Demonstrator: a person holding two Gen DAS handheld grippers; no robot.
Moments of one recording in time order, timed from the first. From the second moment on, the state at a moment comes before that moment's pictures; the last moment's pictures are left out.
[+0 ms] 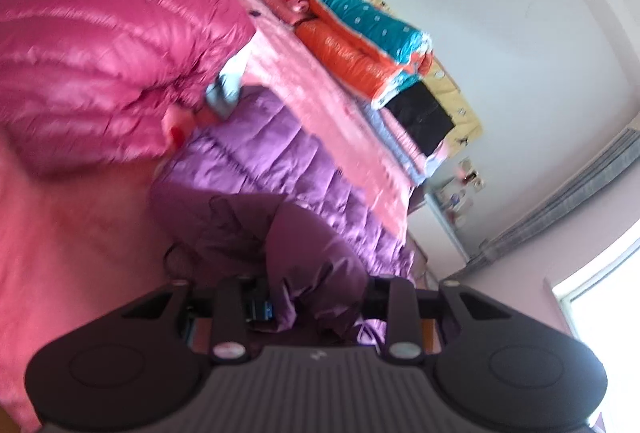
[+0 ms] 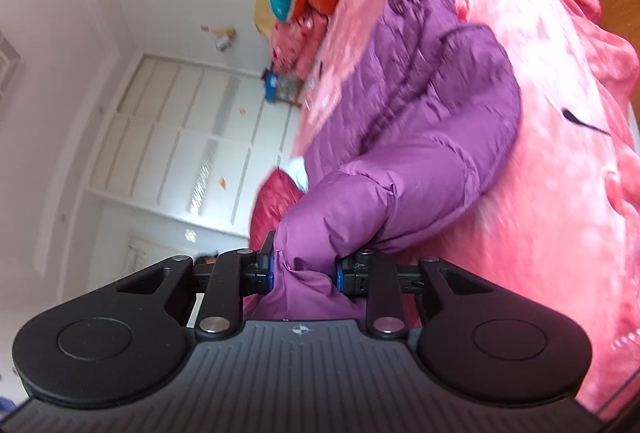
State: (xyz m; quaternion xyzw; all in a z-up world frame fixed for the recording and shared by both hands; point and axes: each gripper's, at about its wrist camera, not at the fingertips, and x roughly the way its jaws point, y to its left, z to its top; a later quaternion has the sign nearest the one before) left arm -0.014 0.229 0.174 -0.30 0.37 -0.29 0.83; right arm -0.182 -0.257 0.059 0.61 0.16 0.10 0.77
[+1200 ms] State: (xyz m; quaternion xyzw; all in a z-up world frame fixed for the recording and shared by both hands) left arm 0.239 0.073 0.152 -0.34 0.31 -0.22 0.86; right arm 0.048 -0.395 0.009 0.67 0.00 0.03 0.74
